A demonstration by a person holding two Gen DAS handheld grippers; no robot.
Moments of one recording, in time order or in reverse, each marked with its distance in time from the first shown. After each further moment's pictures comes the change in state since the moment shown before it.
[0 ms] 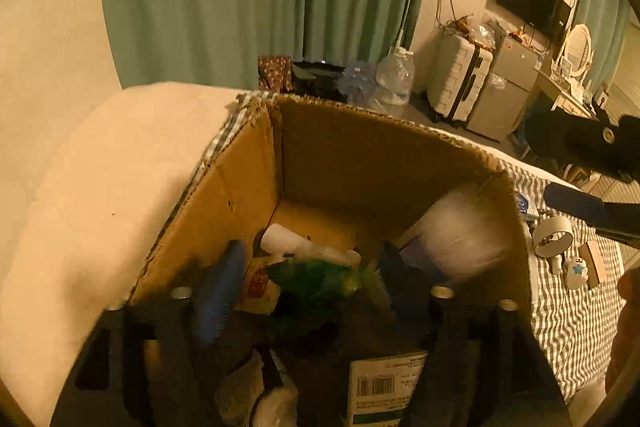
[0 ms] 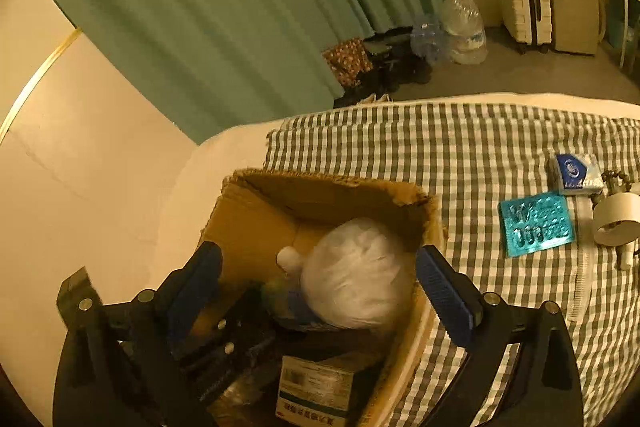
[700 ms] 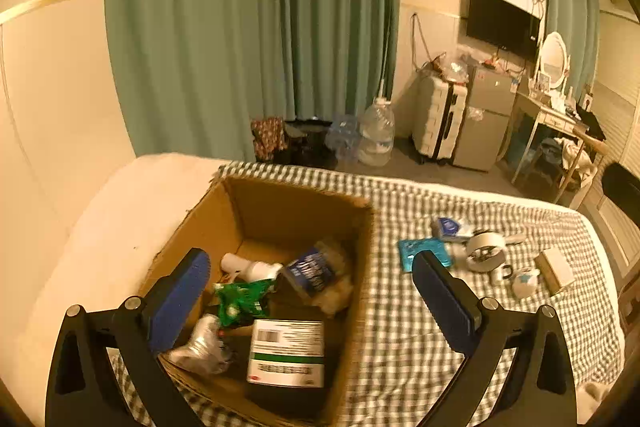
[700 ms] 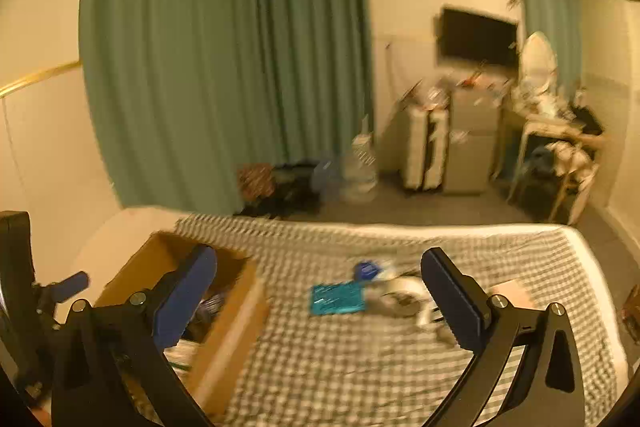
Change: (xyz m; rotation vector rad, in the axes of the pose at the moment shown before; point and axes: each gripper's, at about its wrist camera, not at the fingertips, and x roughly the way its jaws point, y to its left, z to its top) left arm -0.141 -0.120 -0.014 0.061 -0.219 0.043; right arm -0.226 -0.020 -0.071 -0.227 -0.499 -0.422
